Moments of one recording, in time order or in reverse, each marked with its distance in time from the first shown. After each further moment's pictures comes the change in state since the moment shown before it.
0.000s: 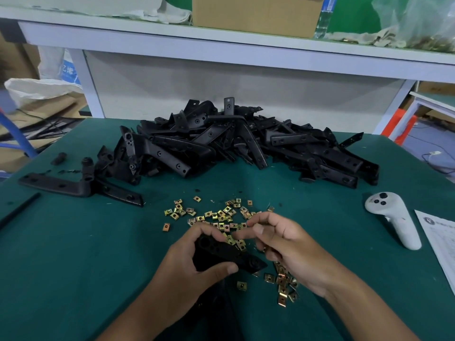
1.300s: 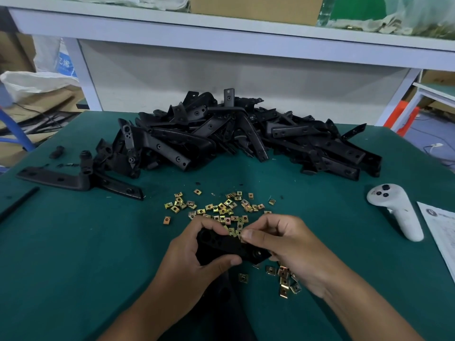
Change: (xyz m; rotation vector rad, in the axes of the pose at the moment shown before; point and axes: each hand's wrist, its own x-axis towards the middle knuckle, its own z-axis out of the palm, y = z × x) left_hand -0.003 0.006 0.007 -0.017 0.041 0.028; right_hand -0.011 -0.017 0.021 0.083 0.139 0.108
